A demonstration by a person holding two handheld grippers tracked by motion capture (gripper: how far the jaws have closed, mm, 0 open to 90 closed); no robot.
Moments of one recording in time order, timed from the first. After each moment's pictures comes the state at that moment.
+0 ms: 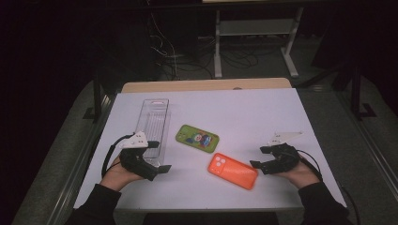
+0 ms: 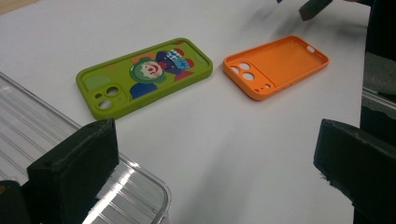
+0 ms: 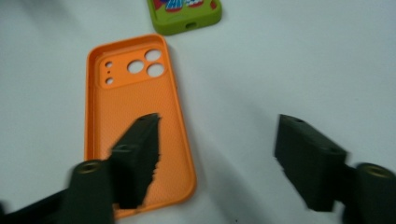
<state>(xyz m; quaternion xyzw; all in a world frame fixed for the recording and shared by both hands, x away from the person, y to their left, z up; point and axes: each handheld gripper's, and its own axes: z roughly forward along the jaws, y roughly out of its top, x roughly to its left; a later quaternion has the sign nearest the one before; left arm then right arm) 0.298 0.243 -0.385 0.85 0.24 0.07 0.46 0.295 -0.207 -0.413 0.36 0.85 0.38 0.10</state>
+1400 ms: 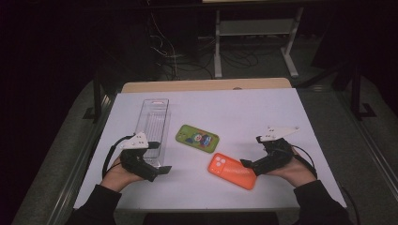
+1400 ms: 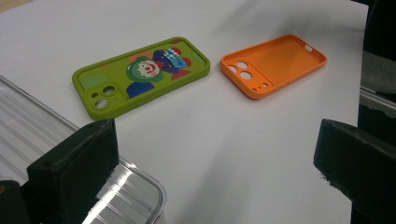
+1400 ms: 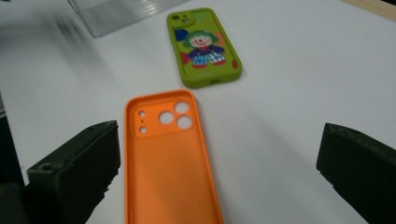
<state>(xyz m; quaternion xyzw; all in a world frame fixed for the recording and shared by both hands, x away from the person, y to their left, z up) 0.296 0.242 -0.386 0.85 0.24 0.07 0.46 0.293 -0.177 -0.378 0.32 0.84 0.42 0.11</state>
